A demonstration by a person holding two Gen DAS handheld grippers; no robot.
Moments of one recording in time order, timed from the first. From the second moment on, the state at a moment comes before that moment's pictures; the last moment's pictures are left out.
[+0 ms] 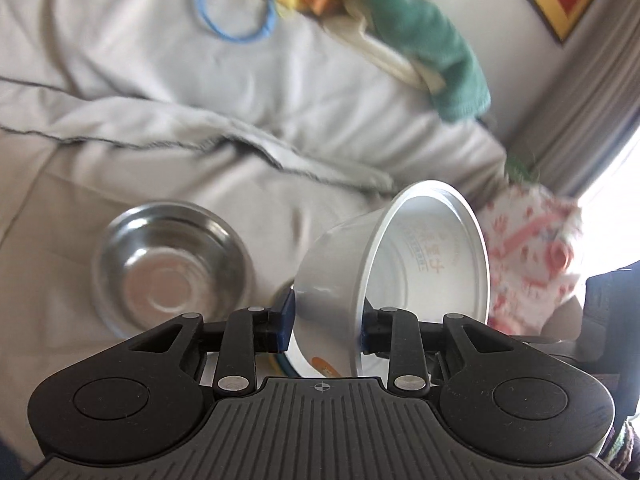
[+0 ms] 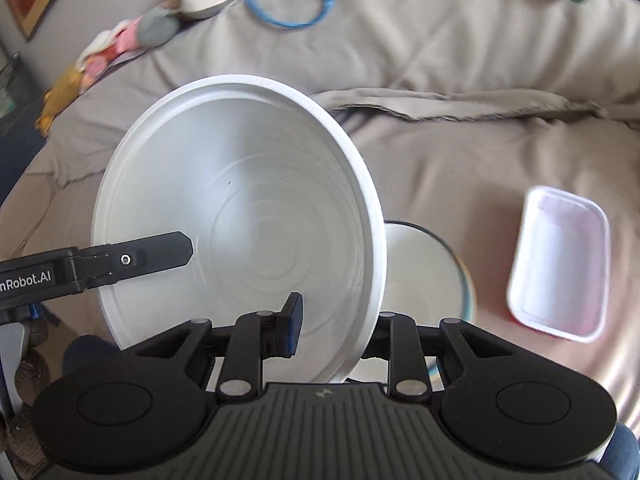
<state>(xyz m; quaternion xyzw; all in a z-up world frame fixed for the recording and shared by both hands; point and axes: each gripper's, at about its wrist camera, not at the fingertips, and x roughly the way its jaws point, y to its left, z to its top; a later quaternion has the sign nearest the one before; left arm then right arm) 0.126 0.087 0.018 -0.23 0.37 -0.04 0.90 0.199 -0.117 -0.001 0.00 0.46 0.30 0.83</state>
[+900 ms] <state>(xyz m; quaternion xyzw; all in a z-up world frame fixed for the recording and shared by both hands) 0.136 0.198 -0.032 -0.25 0.35 0.13 0.89 0.235 -0.117 -0.011 -0.05 0.42 0.21 0.88</state>
